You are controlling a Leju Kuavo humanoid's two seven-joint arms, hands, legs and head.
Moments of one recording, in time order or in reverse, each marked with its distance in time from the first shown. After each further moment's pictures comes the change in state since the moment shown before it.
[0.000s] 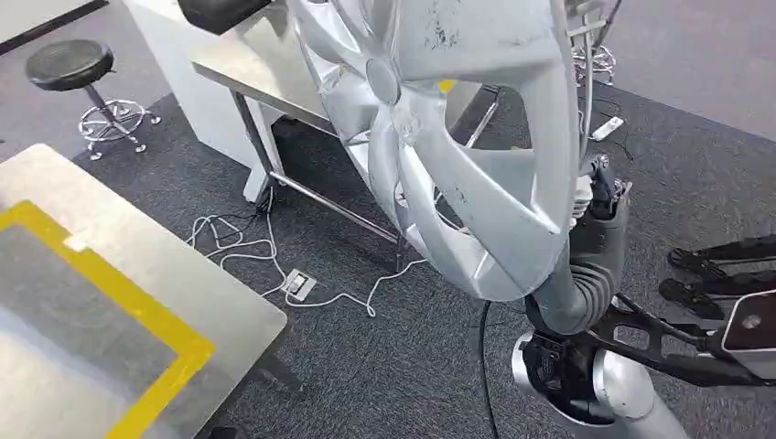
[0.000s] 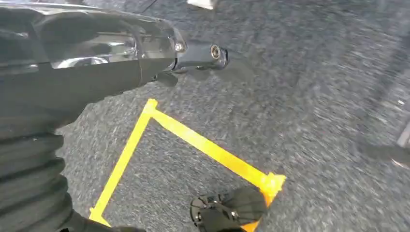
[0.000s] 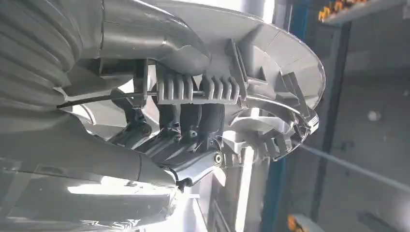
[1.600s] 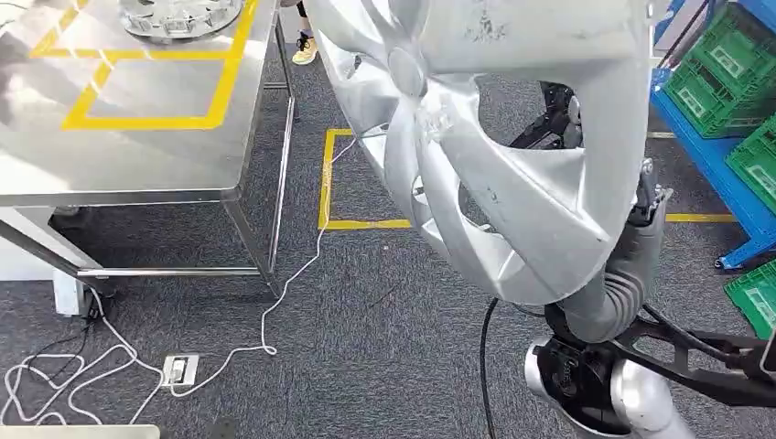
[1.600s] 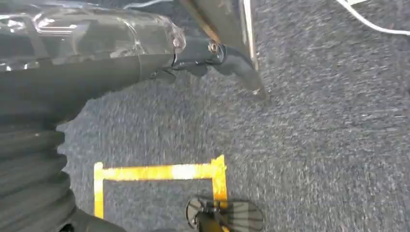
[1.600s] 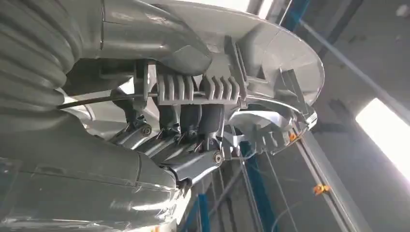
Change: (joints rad) left arm -0.007 -0.015 0.014 0.000 0.021 0.009 -0.019; right arm -0.016 -0.001 -0.004 -0.004 0.000 -0.010 -0.014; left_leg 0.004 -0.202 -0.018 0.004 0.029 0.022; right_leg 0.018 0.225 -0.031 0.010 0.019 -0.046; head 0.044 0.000
